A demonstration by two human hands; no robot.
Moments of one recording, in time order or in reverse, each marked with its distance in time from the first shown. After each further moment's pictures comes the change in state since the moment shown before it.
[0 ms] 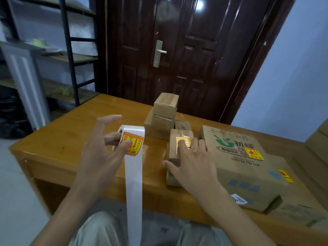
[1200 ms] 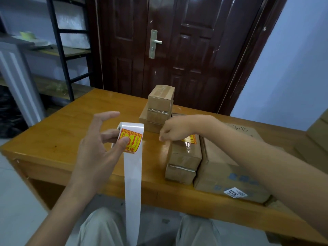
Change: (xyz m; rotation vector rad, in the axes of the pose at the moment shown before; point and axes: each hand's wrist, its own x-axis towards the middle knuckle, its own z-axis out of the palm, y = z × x) left_hand 0.008 -0.008 0.012 0.013 -0.059 -0.006; right_hand 0.140 0.019 -0.019 0.155 -0.638 -0.569
